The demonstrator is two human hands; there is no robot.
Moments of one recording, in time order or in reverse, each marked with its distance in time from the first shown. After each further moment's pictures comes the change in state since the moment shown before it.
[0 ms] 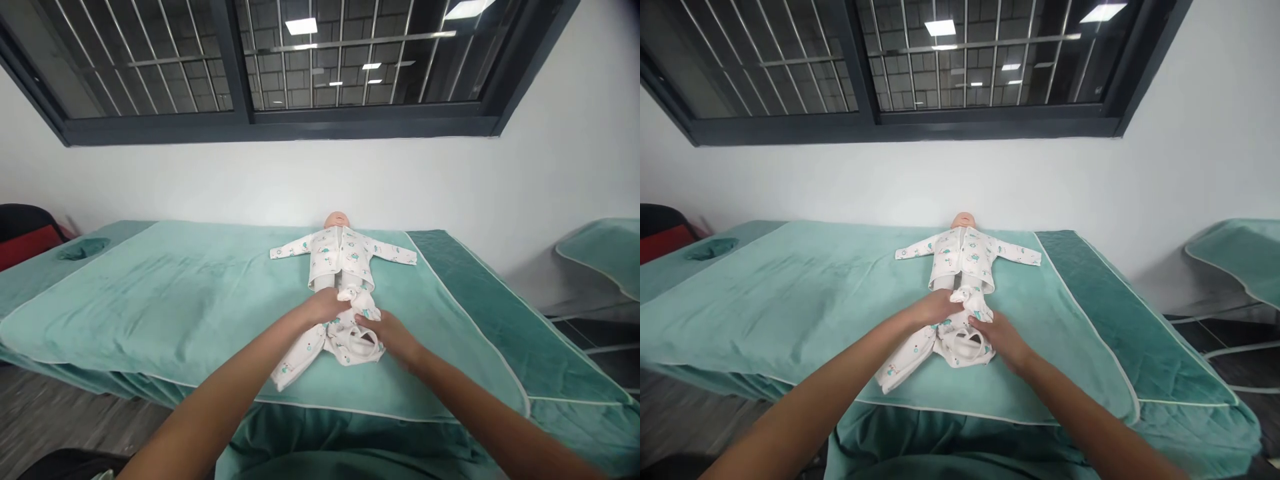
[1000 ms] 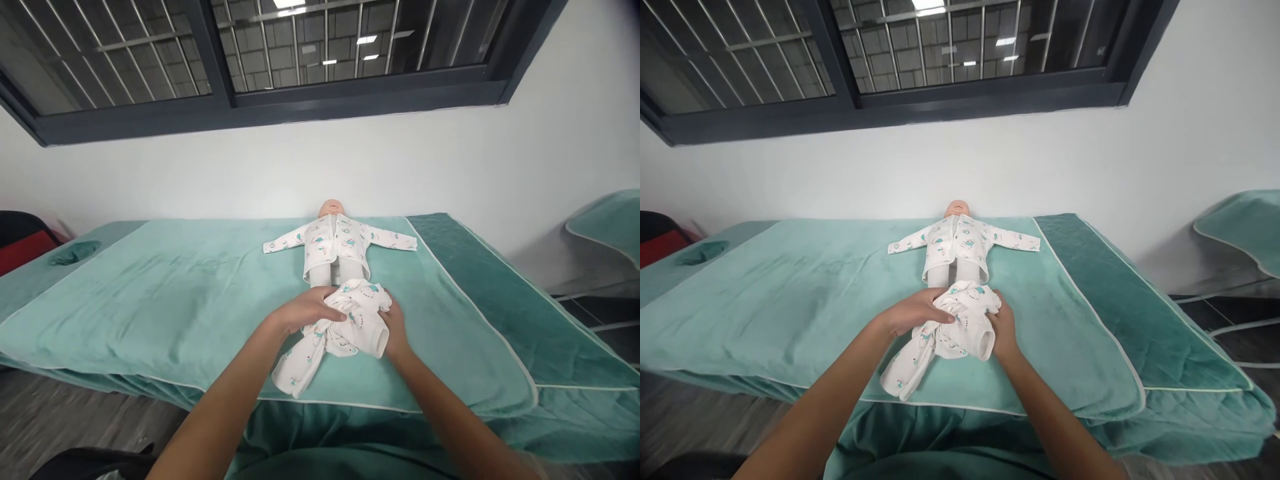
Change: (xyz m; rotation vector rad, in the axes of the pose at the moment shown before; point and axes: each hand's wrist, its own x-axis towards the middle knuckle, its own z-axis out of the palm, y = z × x) left_hand -0.023 0.006 -0.007 -0.358 -0.267 -0.076; right_hand 0.025 0.036 -0.015 -0.101 0.329 -0.345
